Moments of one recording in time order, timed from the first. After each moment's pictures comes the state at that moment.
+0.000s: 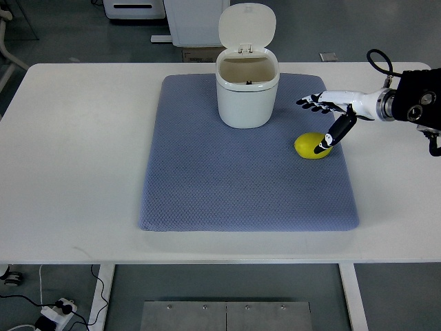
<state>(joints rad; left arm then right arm) -0.01 0.00 -0.10 -0.16 0.00 0.21 -0.11 1.49 -0.47 -0.51 0.98 -0.52 0.16 0.12</state>
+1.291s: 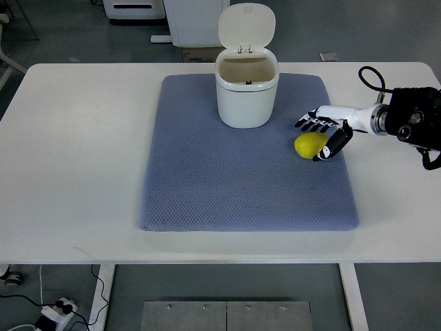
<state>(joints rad) -0.01 0.00 -0.10 -0.16 0.00 0.21 -0.11 1.46 -0.44 -0.56 0.98 -0.55 0.10 0.14</state>
